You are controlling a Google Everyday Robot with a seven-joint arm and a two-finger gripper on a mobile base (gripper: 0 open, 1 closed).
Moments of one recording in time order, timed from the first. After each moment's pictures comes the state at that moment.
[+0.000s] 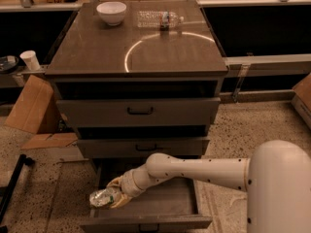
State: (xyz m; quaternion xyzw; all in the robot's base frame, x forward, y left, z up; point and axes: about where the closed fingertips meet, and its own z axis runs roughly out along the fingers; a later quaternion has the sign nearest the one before) arm 0.467 0.165 0.398 -0.74 0.51 0.30 0.32
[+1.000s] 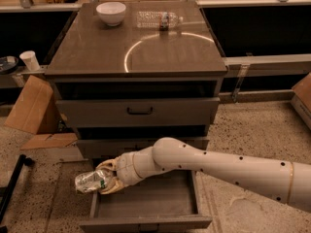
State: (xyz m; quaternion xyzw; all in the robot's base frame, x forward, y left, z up) arm 0.451 0.166 0.581 -0.74 0.46 0.27 0.42
